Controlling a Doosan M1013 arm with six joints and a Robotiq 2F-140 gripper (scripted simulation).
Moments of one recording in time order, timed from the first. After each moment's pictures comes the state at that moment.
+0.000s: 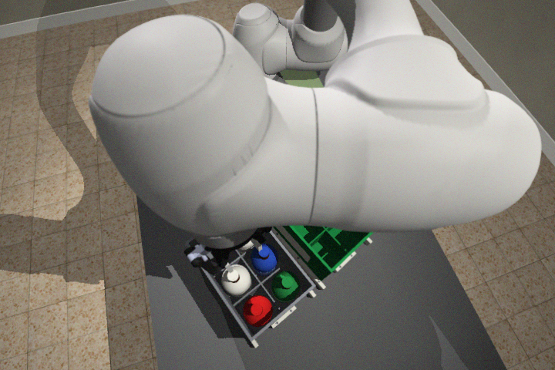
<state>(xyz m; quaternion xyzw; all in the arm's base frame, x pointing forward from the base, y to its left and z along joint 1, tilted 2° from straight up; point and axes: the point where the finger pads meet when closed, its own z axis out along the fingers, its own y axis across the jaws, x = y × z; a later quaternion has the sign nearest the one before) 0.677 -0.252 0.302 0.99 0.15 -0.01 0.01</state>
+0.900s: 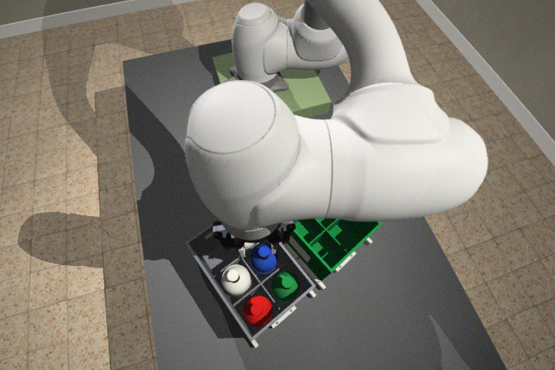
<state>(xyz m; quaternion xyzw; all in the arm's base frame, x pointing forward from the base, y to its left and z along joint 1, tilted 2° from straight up) 0.659 -0.220 0.227 0.99 -0.13 0.00 0.01</state>
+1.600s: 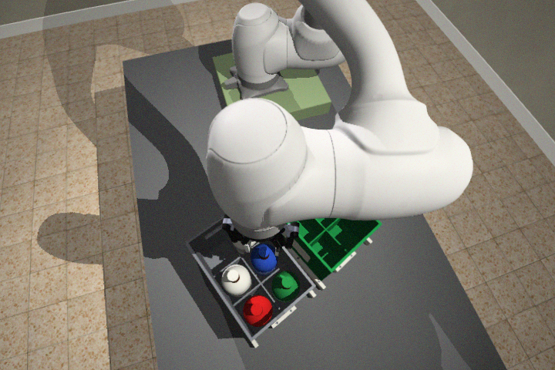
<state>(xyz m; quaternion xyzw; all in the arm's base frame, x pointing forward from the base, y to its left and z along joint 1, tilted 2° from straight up) 0.653 -0.208 0.195 0.97 -0.24 0.00 0.02</state>
